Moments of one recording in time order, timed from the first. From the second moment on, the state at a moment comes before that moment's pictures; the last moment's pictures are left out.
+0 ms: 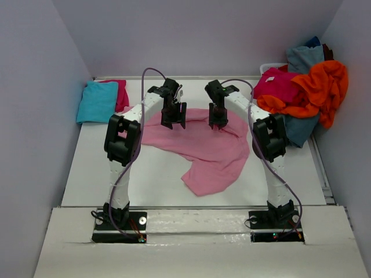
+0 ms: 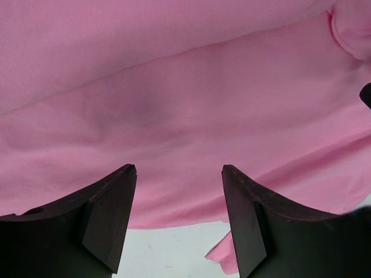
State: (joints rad) left arm -0.42 2.14 1.81 -0.87 0.20 -0.34; right arm 0.46 2.25 1.96 -1.02 0.13 0.52
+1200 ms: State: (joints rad) left arm -0.42 2.14 1.81 -0.87 0.20 -0.34; right arm 0.46 2.25 1.90 -0.99 0.12 0.52
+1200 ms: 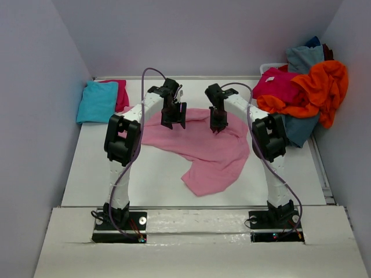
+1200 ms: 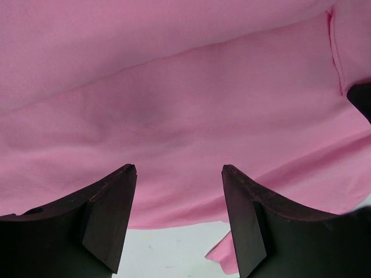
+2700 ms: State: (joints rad) left arm -0.42 2.14 1.81 -0.87 0.20 -0.34; right arm 0.48 2.26 2.08 -1.12 0.03 0.52
